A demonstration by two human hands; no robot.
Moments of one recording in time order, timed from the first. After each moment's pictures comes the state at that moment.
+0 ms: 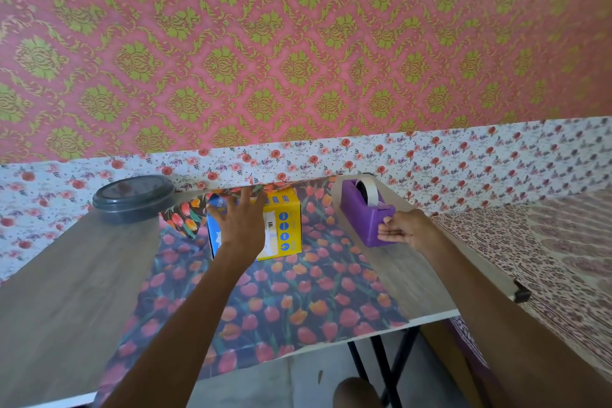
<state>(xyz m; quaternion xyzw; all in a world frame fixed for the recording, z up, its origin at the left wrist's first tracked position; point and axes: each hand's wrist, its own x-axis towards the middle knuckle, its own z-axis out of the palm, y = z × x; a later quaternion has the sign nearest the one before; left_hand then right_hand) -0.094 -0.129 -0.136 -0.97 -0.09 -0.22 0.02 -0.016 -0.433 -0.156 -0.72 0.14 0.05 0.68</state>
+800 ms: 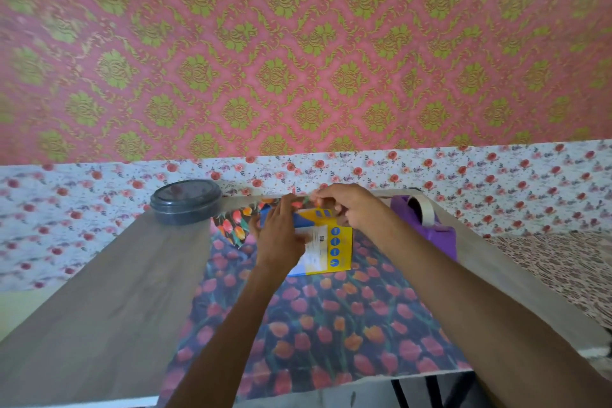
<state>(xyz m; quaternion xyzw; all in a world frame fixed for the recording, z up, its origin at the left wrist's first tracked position) -0.100 -0.093 -0.140 -0.92 -0.05 -0.26 -0.27 -0.039 -0.222 -0.067 -0.75 -0.01 0.16 0.64</state>
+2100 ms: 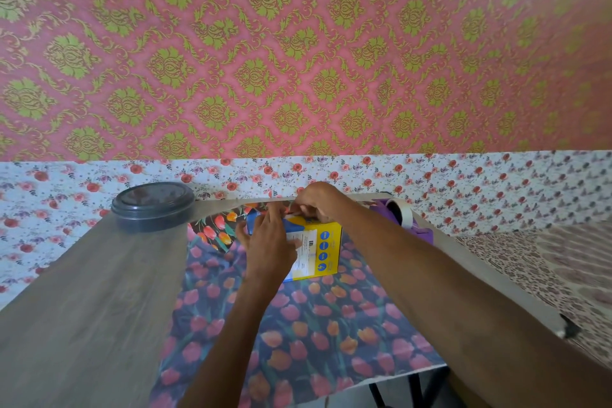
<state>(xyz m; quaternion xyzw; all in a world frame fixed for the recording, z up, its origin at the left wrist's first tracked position) -0.094 -0.087 -0.154 -0.92 -0.03 -0.30 -0.26 0.007 -0.171 -0.062 -0.91 0.05 0.21 0.35</state>
